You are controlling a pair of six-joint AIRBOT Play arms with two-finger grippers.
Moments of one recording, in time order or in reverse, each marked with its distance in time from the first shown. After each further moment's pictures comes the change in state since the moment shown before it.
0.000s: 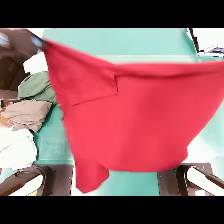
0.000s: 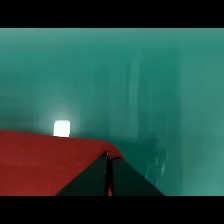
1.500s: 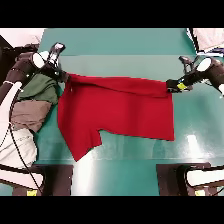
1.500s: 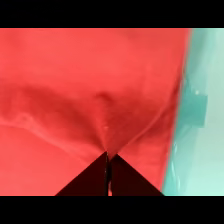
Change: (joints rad) left arm 0.000 -0.490 -0.077 0.385 0.242 0.216; right arm 0.329 -0.423 -0.356 -0.092 -0.475 0.080
